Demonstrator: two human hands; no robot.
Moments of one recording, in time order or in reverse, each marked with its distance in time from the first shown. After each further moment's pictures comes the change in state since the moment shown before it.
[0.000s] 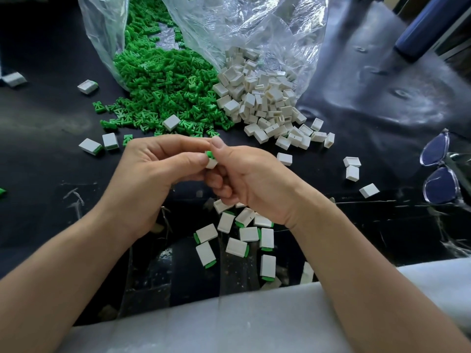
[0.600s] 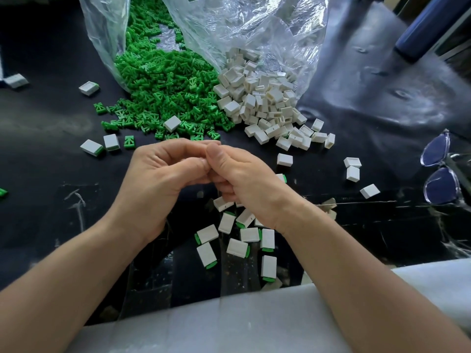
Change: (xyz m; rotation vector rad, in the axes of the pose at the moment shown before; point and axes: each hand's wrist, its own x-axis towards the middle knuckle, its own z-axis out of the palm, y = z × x) left_hand -0.002 -0.004 0.008 -0.037 0.043 -0.024; right_hand -0.001 0.005 0.004 -0.222 0.070 -0.164
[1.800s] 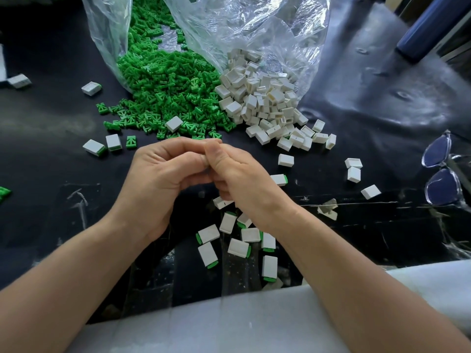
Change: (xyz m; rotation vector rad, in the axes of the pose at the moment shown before) left_hand 0.000 0.002 0.002 -0.074 0.044 -0.045; right_hand 0.007 0.009 0.008 -0.108 0.155 0.019
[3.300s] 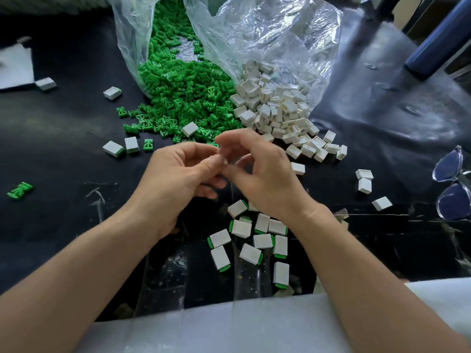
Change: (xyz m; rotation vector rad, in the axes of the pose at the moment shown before) left_hand 0.007 0.000 -0.006 0.178 0.071 -0.112; right_hand 0.013 0.007 -0.013 -0.403 0.243 -0.457
